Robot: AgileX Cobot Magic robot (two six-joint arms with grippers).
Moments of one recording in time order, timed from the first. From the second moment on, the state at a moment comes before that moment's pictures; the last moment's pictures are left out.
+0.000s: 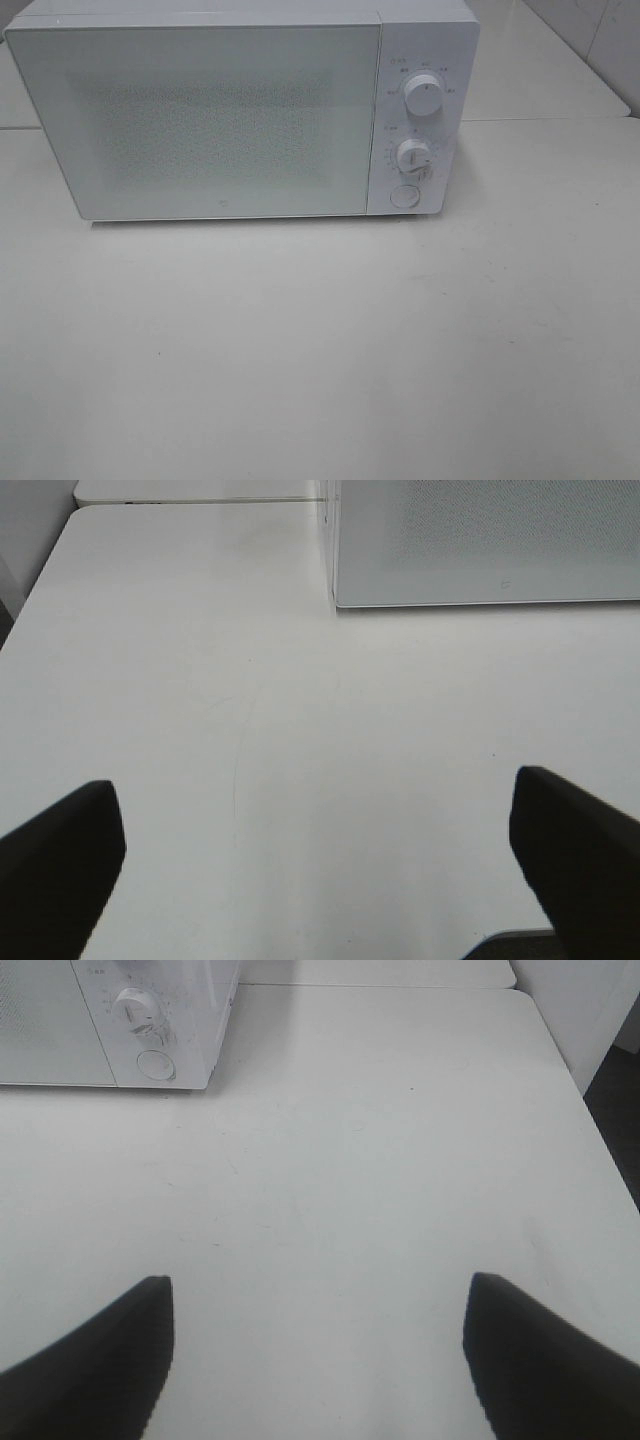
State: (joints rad) left arm 0.10 0.00 -0.52 -0.15 1.08 0.12; right arm 0.05 0.00 -0.50 -0.05 1.01 0.03
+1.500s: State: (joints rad) left arm 0.10 0.00 -0.52 -0.15 1.08 0.12; right arm 0.05 0.00 -0.50 -0.05 1.01 0.03
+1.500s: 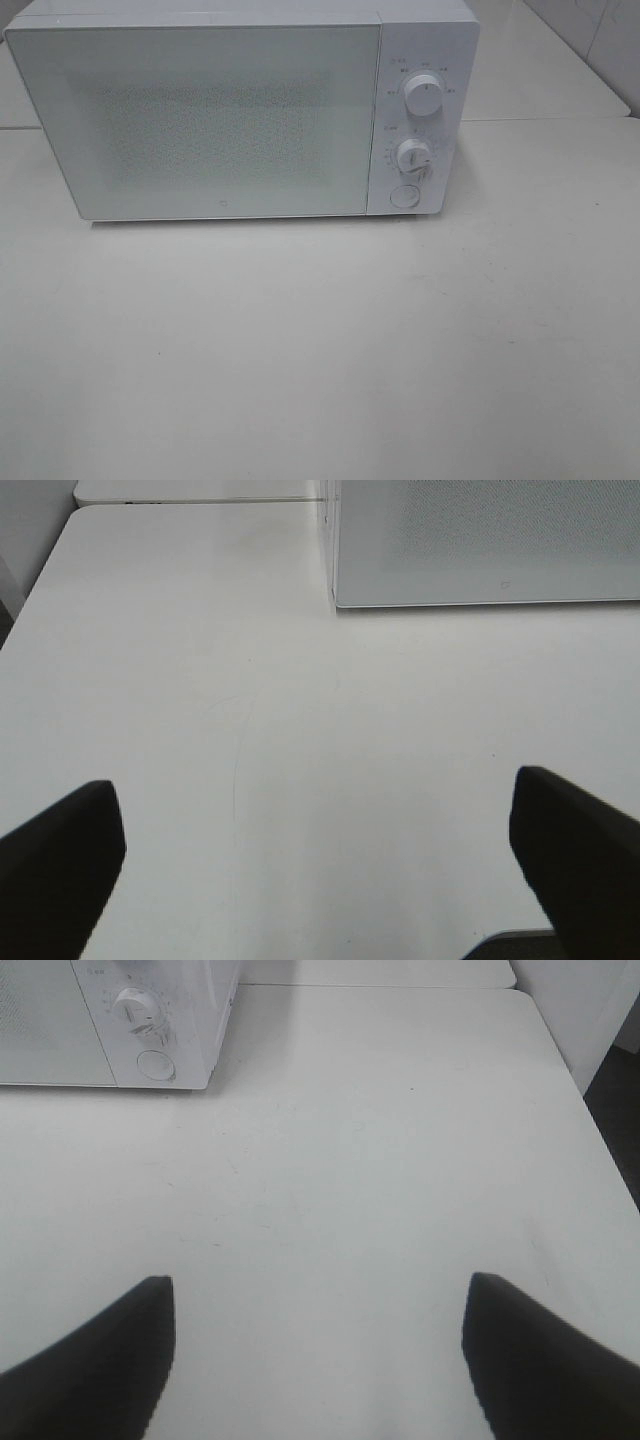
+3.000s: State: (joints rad) left arm 0.10 0.00 -0.52 -0.15 1.08 0.12; right arm 0.05 0.48 -0.52 -0.04 0.55 0.03
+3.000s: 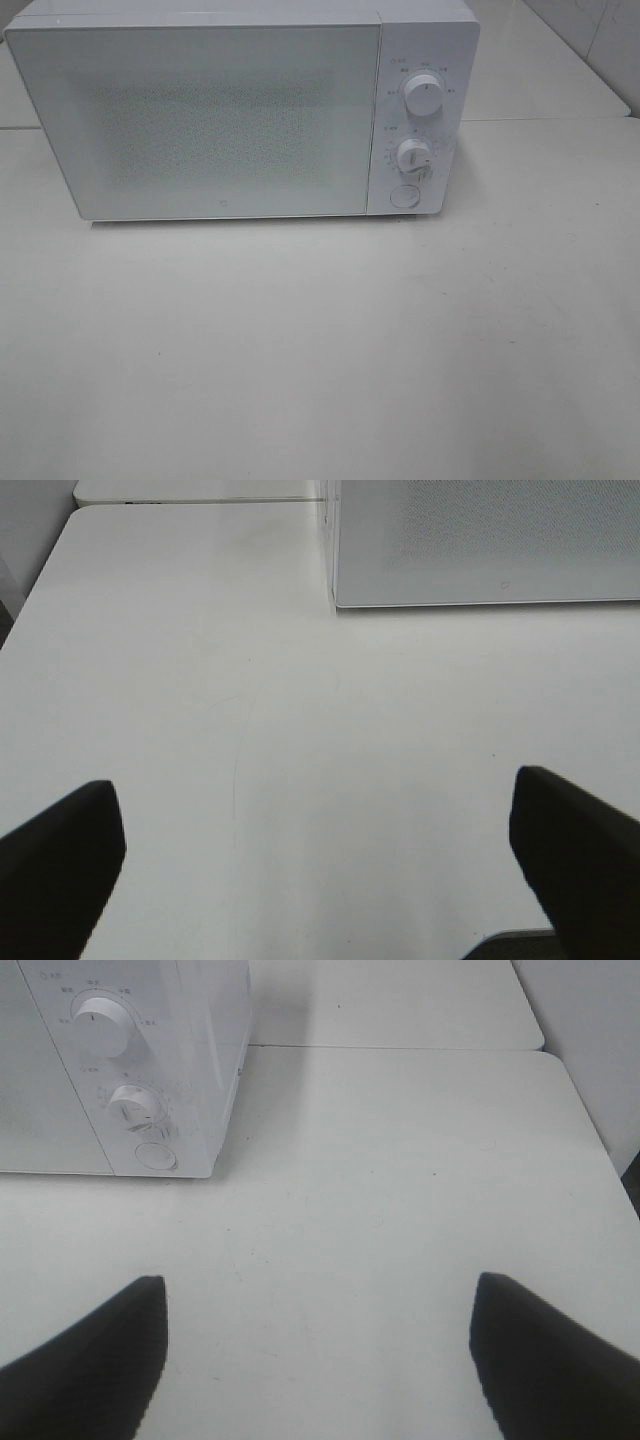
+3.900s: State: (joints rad) left arm 0.10 0.00 -0.52 -0.15 1.08 0.12; right arm 0.05 0.87 -0.51 -0.02 0.09 0.03
